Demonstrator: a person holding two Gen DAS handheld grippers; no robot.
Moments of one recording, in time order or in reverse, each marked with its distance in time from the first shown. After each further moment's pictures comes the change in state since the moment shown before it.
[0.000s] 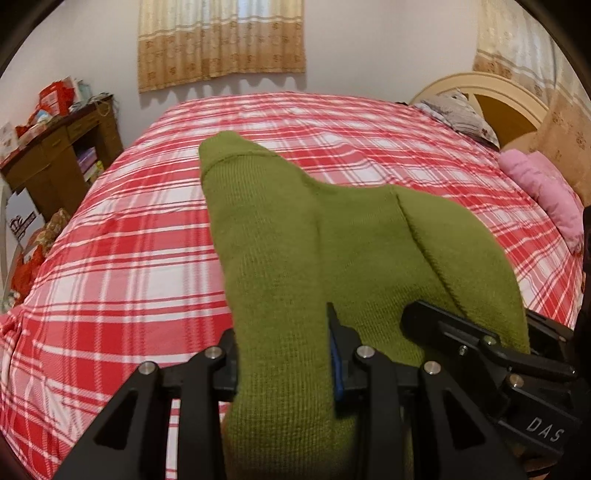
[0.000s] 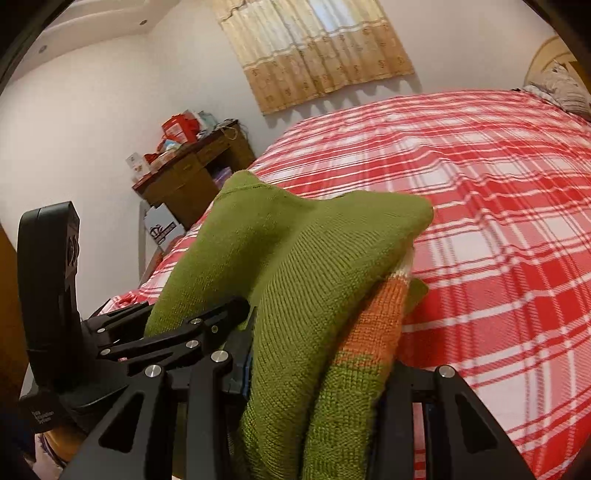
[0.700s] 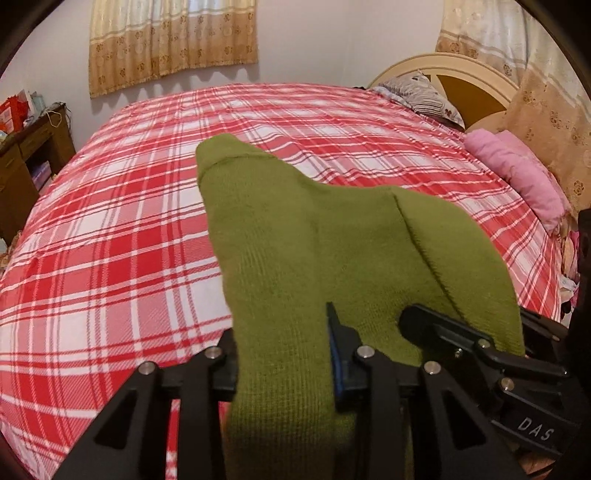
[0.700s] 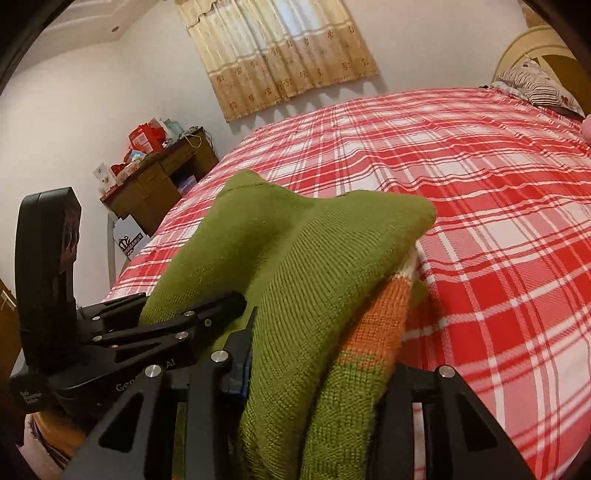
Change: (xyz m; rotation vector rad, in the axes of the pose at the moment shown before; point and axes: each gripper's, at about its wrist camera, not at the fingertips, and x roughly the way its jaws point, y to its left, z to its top) left arm 0.040 -0.071 0.027 0.101 0.042 -0.132; right arm -0.024 -0.083 0.009 0.068 -0.018 -0.132
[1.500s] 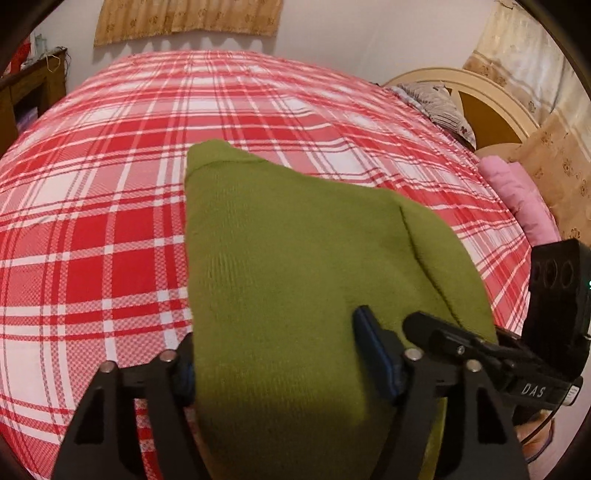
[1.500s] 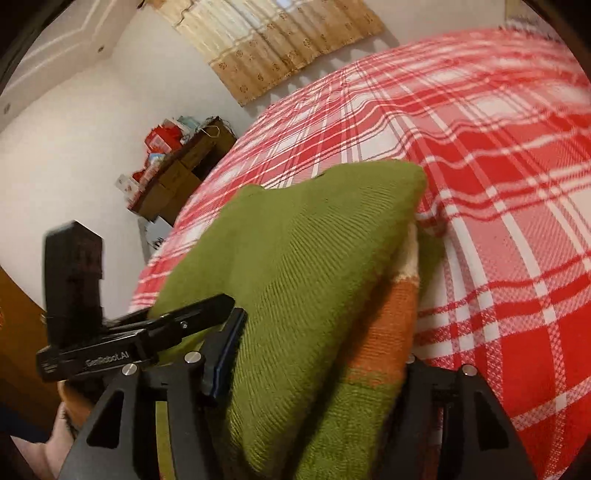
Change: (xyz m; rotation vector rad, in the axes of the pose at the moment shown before) left arm 0.073 0.060 0.024 -0.156 0.076 -0.133; right arm 0.105 -0.061 0.028 0.088 0.116 0.191
